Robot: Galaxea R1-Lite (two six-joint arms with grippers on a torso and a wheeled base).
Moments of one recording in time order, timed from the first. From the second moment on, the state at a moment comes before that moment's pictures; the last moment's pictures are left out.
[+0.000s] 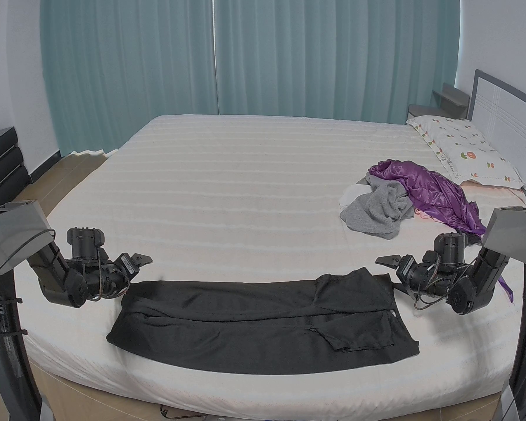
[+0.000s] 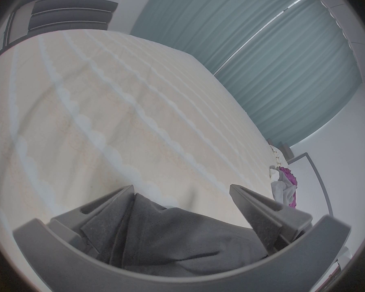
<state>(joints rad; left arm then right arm) 0.07 2.27 -0.83 -0.81 -0.24 -0.68 0.06 2.35 -0.75 -1.04 0.34 0.83</state>
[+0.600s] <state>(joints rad) 0.08 2.33 -0.86 -0.82 -0.18 -0.69 0.06 2.38 -0.75 -1.04 0.34 0.83</state>
